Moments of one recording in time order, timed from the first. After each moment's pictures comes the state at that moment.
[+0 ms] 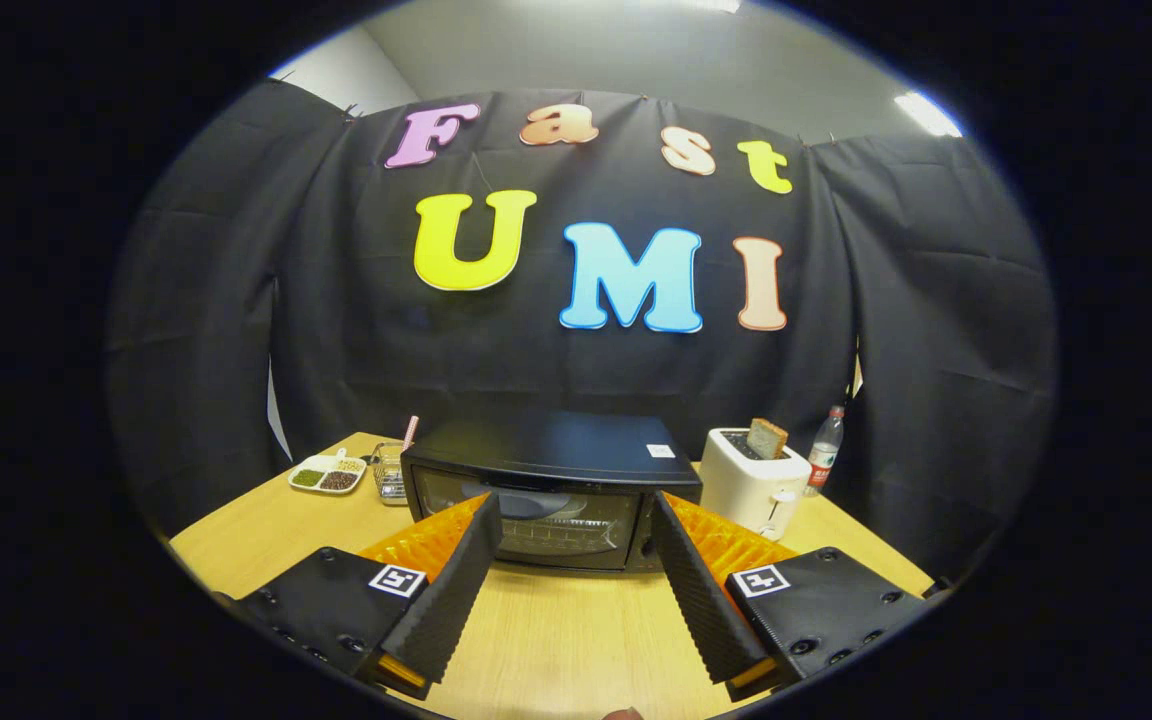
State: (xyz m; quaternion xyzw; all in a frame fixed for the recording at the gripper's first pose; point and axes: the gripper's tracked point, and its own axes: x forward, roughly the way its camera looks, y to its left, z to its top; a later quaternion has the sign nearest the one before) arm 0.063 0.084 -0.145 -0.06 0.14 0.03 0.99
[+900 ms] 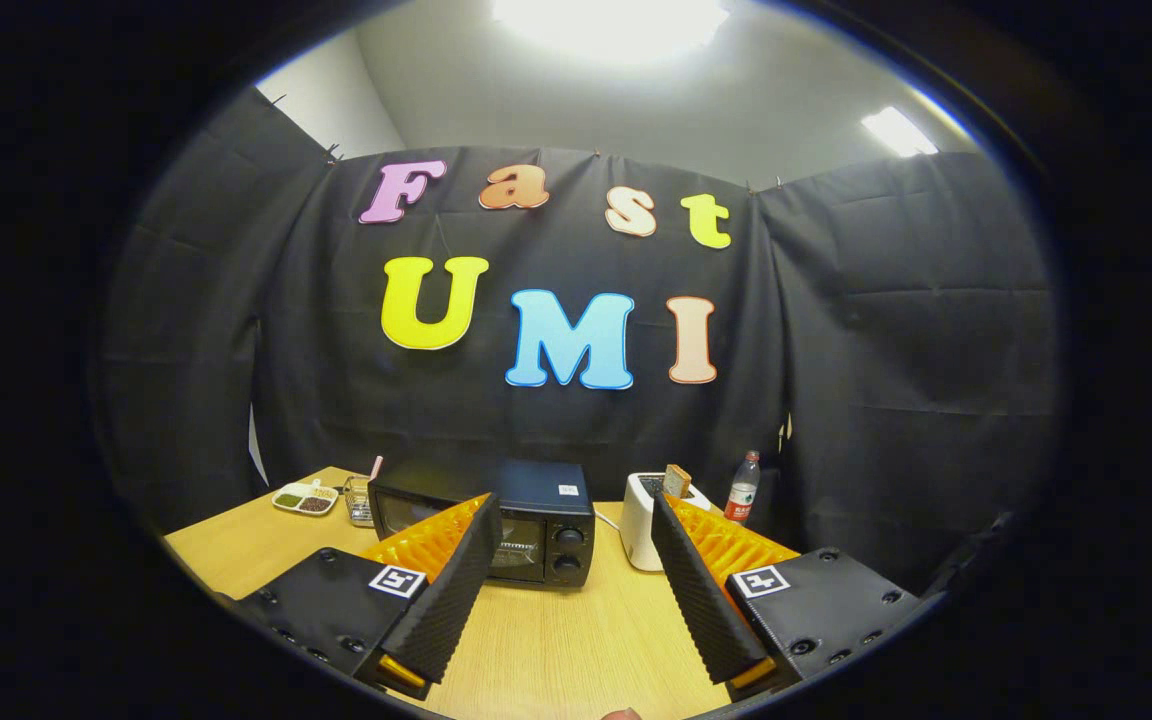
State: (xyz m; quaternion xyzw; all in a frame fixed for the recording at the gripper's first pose) arm -0.005 0.005 -0.081 -0.05 0.07 -0.01 1.00
